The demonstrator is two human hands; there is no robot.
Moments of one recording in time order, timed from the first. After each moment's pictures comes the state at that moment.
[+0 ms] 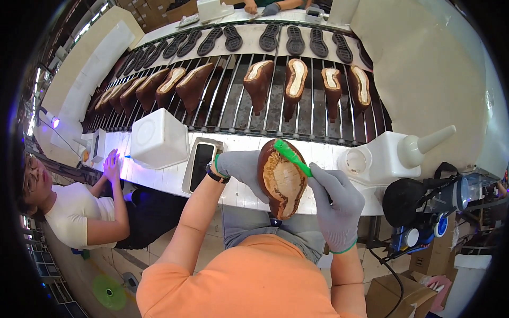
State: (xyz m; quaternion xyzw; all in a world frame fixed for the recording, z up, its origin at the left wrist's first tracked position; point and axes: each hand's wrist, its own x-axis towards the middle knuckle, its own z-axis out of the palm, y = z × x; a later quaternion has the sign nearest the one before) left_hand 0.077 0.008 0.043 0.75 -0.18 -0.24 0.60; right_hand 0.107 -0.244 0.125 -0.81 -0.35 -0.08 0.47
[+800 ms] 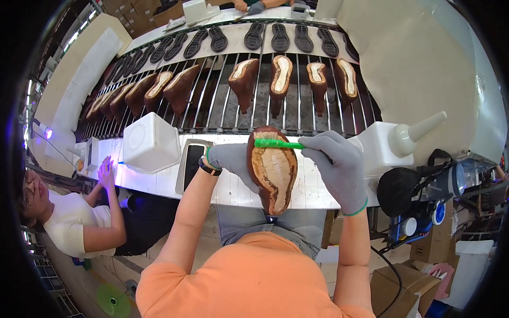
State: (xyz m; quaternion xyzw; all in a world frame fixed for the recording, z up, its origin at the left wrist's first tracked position) left_hand 0.094 0.009 0.043 0.73 -0.21 -0.22 0.62; right_hand 0.168 -0.241 0.132 -0.76 -0.44 -0.05 0.47
